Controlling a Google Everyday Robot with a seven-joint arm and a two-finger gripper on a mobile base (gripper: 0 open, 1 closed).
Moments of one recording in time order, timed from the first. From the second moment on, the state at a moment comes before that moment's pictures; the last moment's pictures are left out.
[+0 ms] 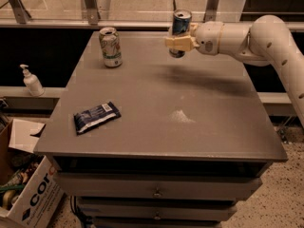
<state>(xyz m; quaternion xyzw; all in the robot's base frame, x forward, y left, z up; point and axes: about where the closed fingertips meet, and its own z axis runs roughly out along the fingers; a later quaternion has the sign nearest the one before) 0.738 -0.082 0.930 -0.42 0.62 0.31 0.59</state>
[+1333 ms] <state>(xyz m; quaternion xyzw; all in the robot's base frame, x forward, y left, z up) 0.758 0.011 0.900 -0.48 0.63 0.27 0.55</state>
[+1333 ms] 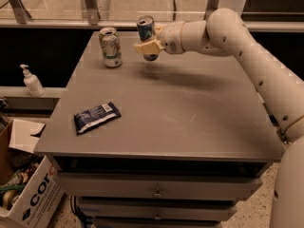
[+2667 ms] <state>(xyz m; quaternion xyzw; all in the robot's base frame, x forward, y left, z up) 0.749 0.077 0.881 -0.42 0.65 0.35 0.53</state>
